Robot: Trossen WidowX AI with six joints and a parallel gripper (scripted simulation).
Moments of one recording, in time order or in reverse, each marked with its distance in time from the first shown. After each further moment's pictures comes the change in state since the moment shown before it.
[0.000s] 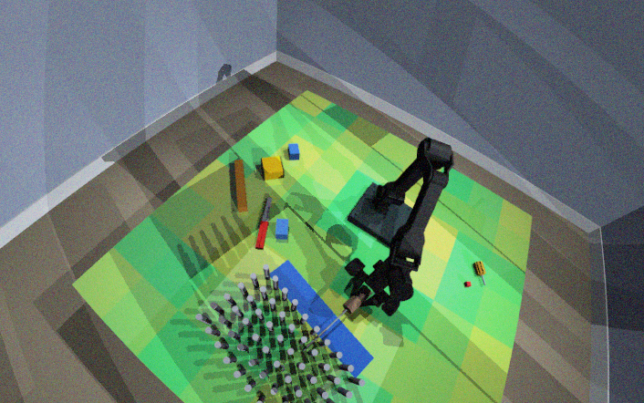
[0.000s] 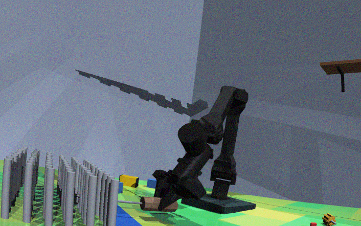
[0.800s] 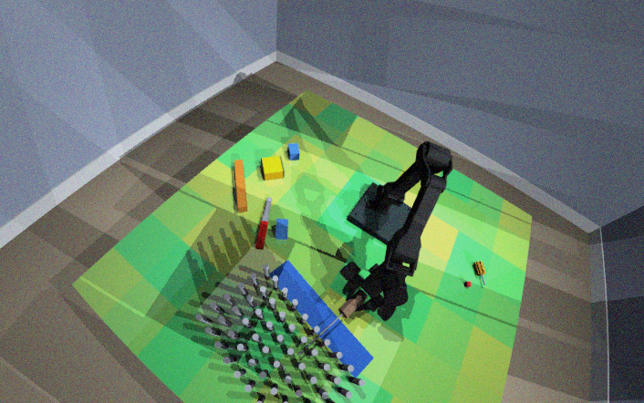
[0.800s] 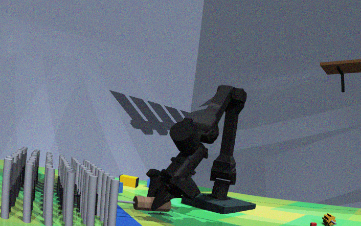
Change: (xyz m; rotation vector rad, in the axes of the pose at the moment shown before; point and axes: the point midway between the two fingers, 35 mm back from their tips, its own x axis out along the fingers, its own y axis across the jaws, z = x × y) arm 0.010 0.000 -0.016 0.000 0.002 0.000
